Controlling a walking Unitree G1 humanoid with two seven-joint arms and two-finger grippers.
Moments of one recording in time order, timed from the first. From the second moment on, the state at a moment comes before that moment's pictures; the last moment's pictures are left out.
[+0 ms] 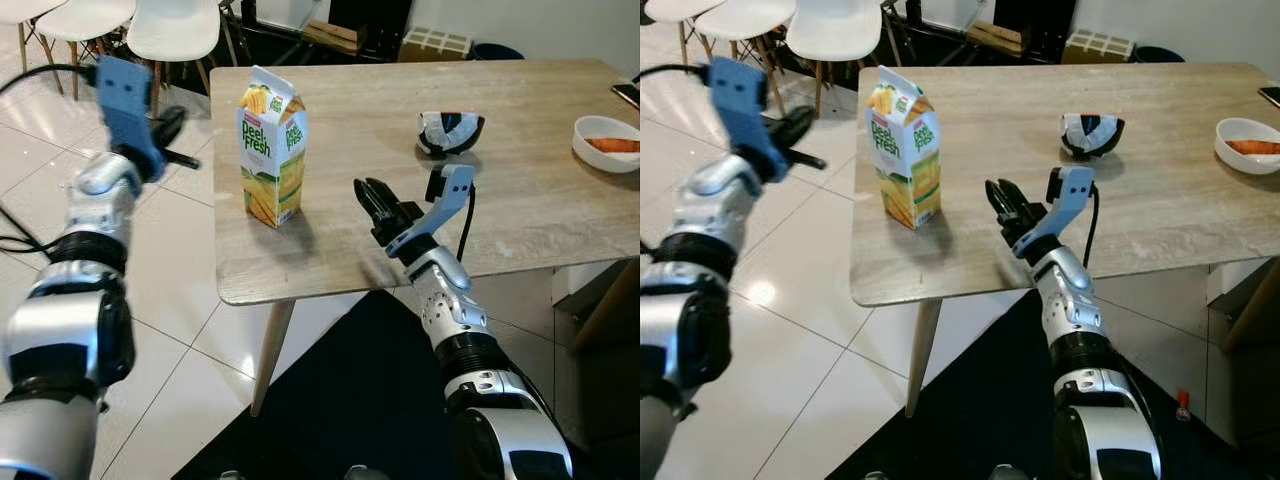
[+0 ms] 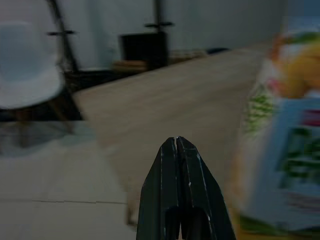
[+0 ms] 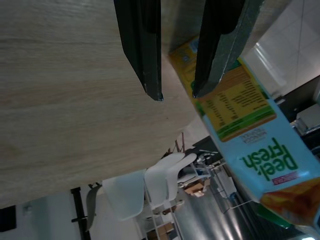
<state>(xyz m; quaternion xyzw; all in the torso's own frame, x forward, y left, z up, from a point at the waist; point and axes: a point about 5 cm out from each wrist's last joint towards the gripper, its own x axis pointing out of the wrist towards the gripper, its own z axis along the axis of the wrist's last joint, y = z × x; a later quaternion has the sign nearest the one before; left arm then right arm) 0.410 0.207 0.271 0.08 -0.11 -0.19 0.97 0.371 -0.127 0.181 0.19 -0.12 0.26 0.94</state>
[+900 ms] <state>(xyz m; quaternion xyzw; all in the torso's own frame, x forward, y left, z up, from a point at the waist) 0.397 0.127 0.231 0.07 -0.07 -0.46 0.88 0.370 -0.133 0.176 0.19 -0.12 0.24 0.94</state>
